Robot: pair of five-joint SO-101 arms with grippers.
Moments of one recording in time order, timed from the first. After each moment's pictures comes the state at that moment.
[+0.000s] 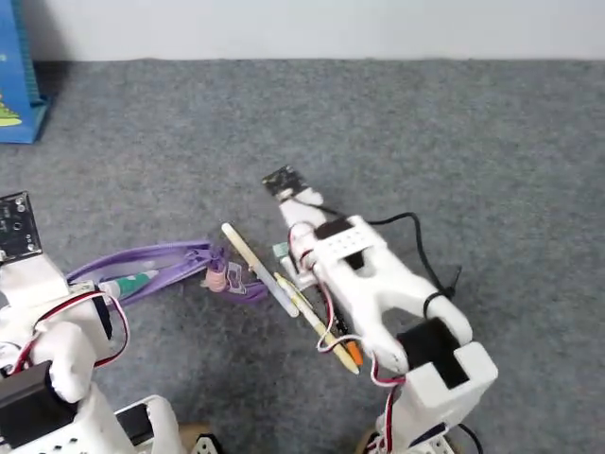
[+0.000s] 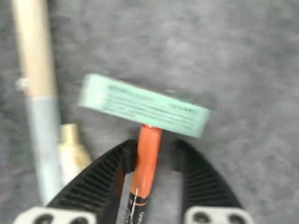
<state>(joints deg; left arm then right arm) -29.7 -62.8 27.5 99.5 0.6 -25.3 10.7 27.8 45.1 8.8</state>
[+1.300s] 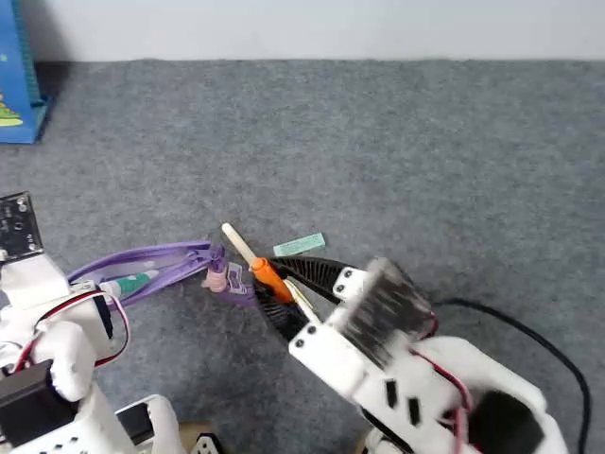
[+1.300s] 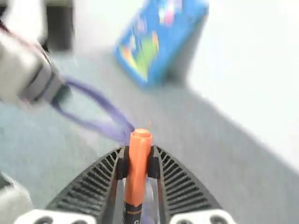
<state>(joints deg) -29.7 -62.8 27.6 99.5 0.6 -52.0 -71.5 27.9 63.9 7.1</state>
